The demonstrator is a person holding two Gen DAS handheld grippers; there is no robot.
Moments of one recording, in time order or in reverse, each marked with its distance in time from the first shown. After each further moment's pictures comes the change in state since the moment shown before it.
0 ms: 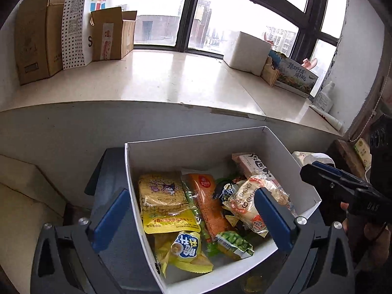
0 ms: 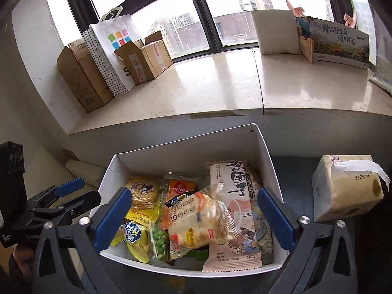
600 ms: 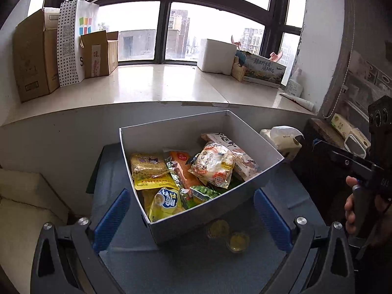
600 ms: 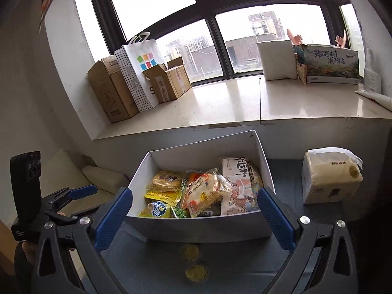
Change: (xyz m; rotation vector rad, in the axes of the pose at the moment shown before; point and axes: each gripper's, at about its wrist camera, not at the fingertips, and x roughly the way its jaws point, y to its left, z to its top) left arm -0.093 -0.035 -0.074 0.118 -0.074 -0.056; right arm -0.107 0.025 -0.065 -0.073 -0.161 0.068
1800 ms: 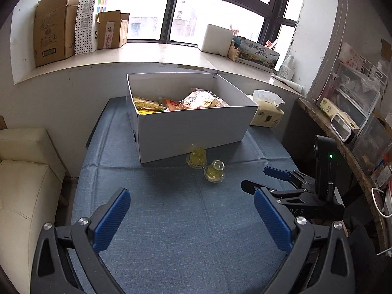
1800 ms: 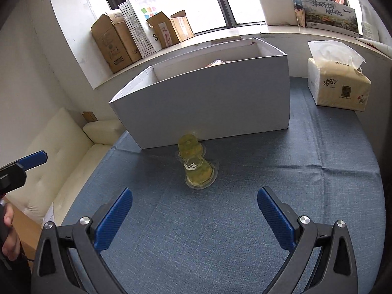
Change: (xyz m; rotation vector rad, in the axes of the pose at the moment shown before) left arm -0.066 -0.031 -0.112 -0.083 0.070 0.002; right arm 0.029 0.001 -0.153 -0.008 0.202 0.013
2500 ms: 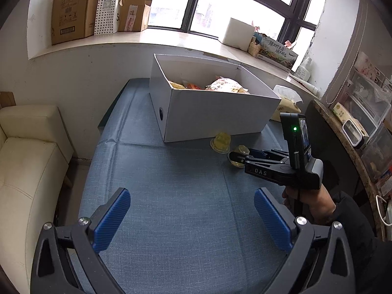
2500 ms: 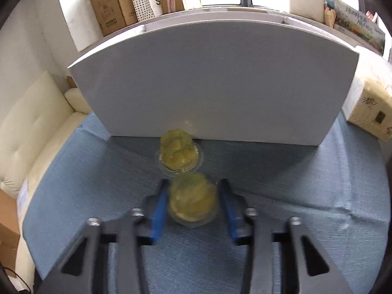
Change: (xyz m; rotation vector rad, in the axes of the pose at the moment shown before) left arm 0.007 0.039 -0.025 -0.088 0.050 0.032; right arm 0.086 0.012 0.027 -0.128 0.162 -0.103
